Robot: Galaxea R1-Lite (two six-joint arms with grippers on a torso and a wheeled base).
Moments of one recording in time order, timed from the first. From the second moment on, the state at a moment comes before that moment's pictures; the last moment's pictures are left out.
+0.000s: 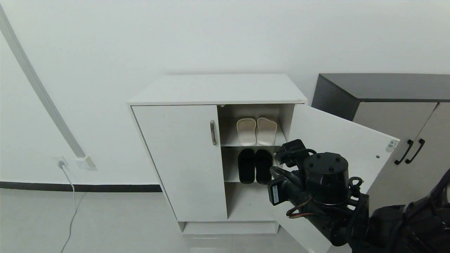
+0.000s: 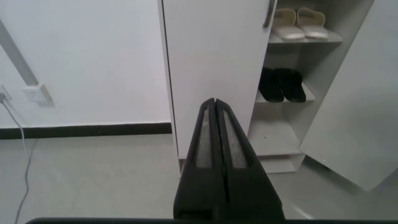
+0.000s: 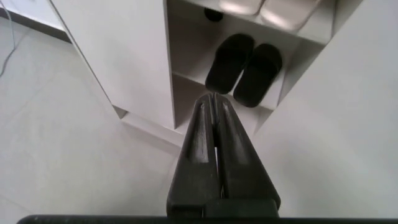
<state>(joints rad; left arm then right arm) 0.00 0.00 0.00 0.00 -0.01 0.00 0.85 1.89 -0.73 -0.92 -0.46 0.06</state>
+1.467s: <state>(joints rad) 0.00 0.00 0.00 0.00 -0.01 0.00 0.81 1.88 -0.71 -0.95 -0.44 0.06</state>
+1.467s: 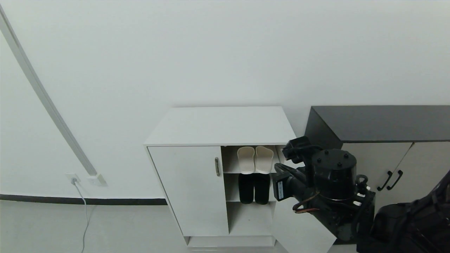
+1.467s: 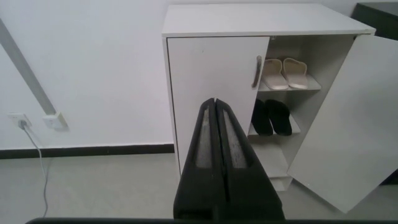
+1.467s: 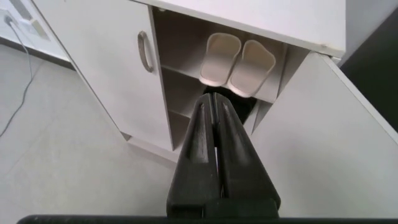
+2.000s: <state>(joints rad) 0.00 0.00 0.00 0.00 -0.01 0.00 0.80 1.86 -0.69 -0.95 -0.40 0.06</state>
